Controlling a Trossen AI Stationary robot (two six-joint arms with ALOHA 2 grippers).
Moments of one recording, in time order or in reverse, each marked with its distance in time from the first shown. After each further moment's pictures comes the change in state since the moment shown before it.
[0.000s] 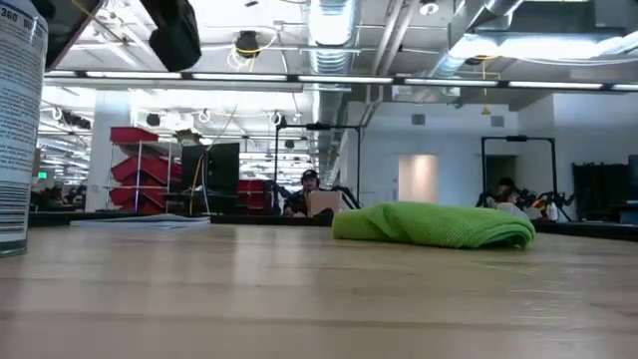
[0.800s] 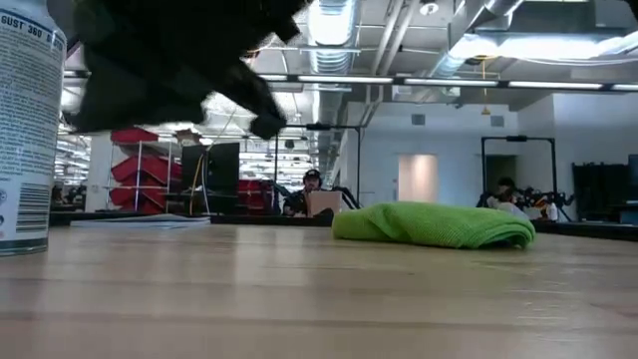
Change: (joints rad) left arm 0.000 0.047 0.000 0.024 0.135 -0.034; right arm -0.004 0.000 0.000 -0.296 0.137 0.180
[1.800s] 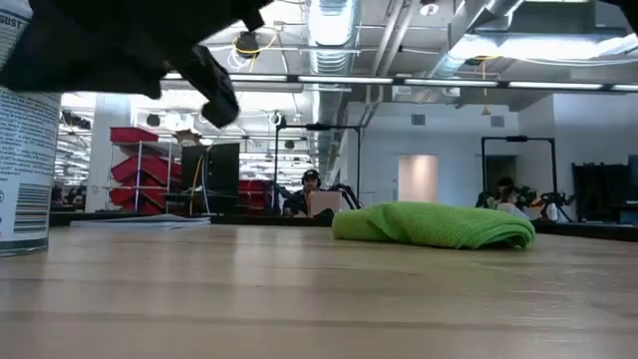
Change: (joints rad) left arm 0.016 0.219 0.000 0.106 0.168 -0.250; right arm -0.031 -0.002 0.000 0.062 -0.040 -0.075
